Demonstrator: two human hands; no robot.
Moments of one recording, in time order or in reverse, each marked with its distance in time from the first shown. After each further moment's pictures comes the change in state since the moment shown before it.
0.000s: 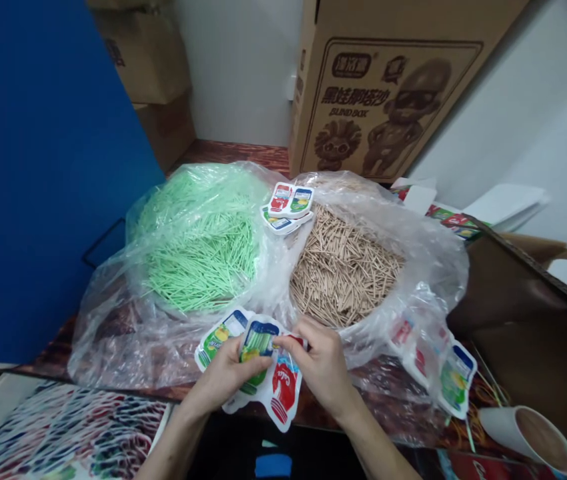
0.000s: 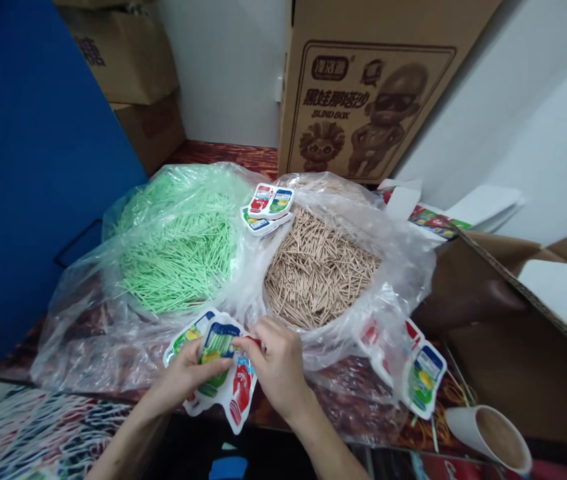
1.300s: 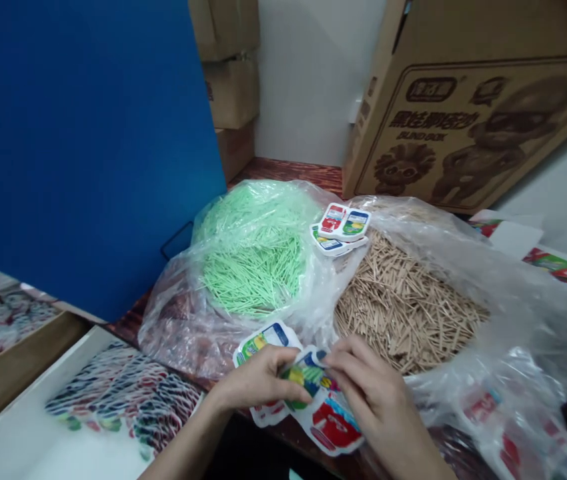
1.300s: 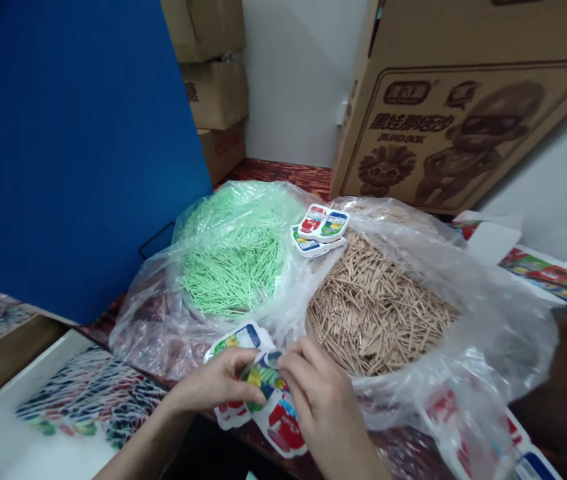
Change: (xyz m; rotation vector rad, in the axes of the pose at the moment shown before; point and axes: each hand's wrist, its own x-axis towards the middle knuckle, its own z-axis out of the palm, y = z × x) left_hand -0.004 0.031 -0.007 0.106 -0.155 0.107; right_hand 0.014 -0.023 -0.030 0.054 -0.290 -0.224
